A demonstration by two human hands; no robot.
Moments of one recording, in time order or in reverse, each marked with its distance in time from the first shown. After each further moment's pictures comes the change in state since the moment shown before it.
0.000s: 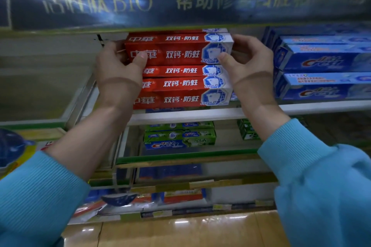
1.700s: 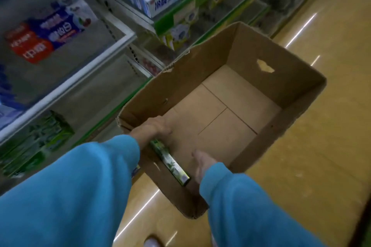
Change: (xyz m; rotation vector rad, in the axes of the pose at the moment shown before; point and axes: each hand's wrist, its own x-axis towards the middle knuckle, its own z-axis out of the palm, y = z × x) left_hand -0.449 0.111 0.517 1.441 -1.573 0.060; right_hand -0.167 0.132 -0.541 0.641 0.599 1.811
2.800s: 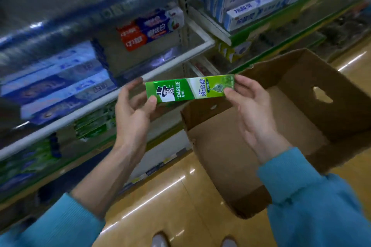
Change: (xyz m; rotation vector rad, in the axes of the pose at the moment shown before) left_hand -0.135 -0.154 -0.017 -1.714 0.784 0.310; right_hand -0.109 -0.041 0.080 -0.033 -0.347 -1.116
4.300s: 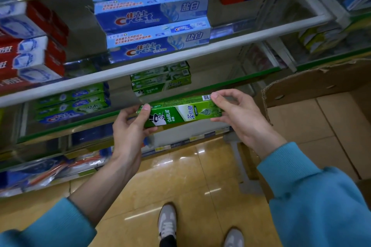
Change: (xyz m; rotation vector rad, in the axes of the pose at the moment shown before) left_hand -0.021 -0.085 -0.202 -0.136 0.346 -0.271; right_hand -0.048 0.140 0.123 -0.462 -0.466 0.297
